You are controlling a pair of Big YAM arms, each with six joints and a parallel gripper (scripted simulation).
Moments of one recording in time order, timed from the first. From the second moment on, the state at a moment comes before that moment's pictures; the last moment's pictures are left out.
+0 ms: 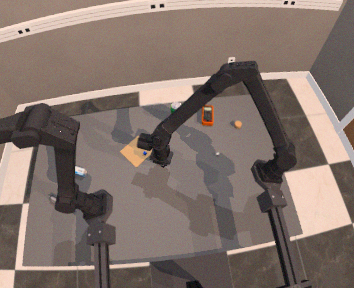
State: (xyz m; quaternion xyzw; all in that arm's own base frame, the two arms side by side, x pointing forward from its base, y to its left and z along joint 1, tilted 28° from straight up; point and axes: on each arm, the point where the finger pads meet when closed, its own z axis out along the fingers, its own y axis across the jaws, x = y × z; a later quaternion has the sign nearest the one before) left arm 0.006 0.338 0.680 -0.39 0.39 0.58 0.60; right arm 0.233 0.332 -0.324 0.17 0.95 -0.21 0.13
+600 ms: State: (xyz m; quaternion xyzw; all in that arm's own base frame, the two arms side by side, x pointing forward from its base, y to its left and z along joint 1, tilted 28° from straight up) left arm 0.006 0.338 0.680 -0.39 0.39 0.58 0.60; right arm 0.237 0.326 -0.333 0.17 0.95 -0.21 0.13
